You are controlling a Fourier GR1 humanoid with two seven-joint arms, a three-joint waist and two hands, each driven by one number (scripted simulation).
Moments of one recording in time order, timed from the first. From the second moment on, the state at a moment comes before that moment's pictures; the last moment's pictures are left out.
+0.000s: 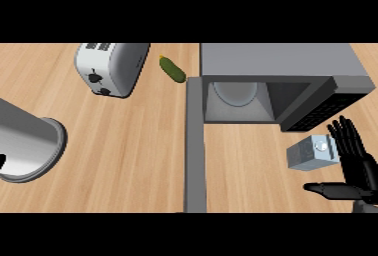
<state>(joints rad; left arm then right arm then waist) 0.37 0.02 0.30 -2.26 0.39 -0.38 0.05 -0.05 -0.24 -0.30 -1.15 -0.05 0.35 -0.60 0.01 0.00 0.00</state>
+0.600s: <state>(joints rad) 0.37 0.02 0.33 -2.23 0.40 -0.41 0.02 -0.18 -0.31 -0.36 -0.80 0.04 0.21 -0.80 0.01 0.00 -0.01</state>
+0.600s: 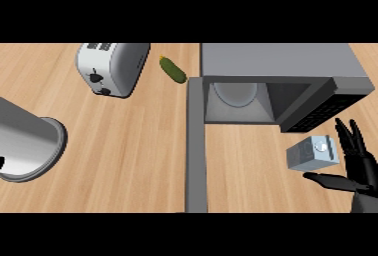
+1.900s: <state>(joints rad) 0.36 0.03 0.35 -2.20 0.43 -0.43 0.03 -0.27 -0.28 -0.29 -0.58 0.00 0.28 -0.92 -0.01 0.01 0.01</state>
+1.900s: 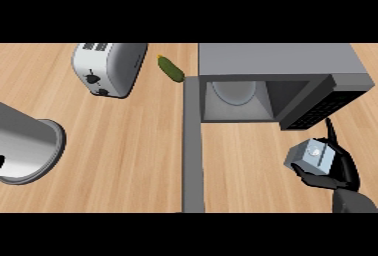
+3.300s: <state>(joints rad) 0.38 0.04 0.43 -2.19 0.52 -0.48 0.08 -0.14 -0.01 -0.03 -1.42 0.08 -0.04 -0.46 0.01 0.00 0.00</state>
